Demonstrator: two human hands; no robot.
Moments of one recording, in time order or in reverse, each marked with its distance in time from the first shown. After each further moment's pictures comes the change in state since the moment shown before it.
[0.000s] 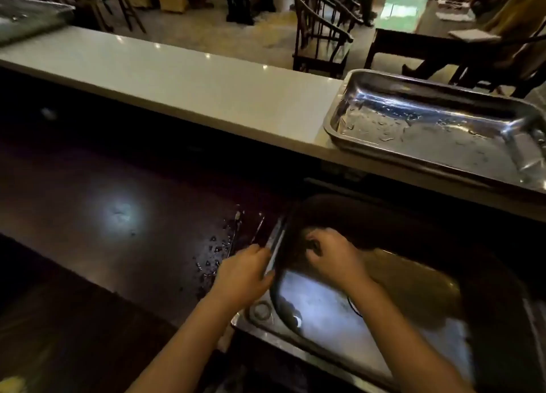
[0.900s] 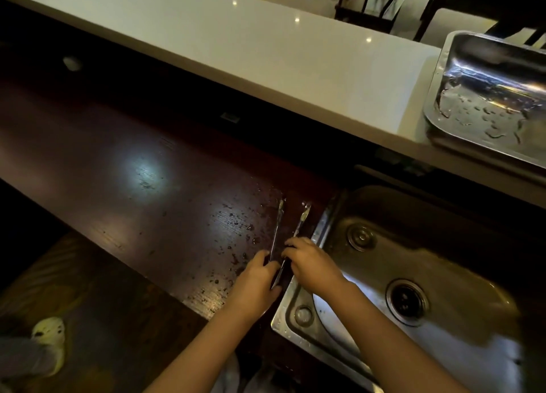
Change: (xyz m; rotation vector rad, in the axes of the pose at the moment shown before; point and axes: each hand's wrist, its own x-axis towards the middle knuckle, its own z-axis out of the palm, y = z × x) left_hand -0.005 -0.080 0.046 -0.183 -0.135 -0.181; right_hand 0.065 -0.059 0.116 -0.176 -0.290 -0.372
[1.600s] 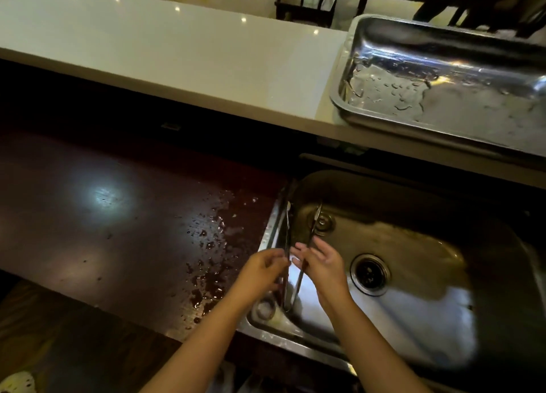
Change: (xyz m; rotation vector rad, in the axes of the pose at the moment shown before) left_hand 0.020 0.089 0.002 -0.938 -0.230 -0.208; right_hand -0.075 0.035 -0.006 1.732 0.686 0.757
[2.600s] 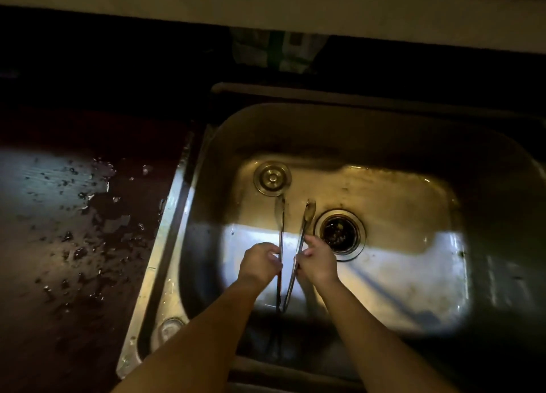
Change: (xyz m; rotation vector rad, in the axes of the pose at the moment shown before) left_hand 0.139 -0.112 0.131 0.589 0.071 -0.187; right_hand 0.119 0.088 -0.138 -0.773 0.176 0.174
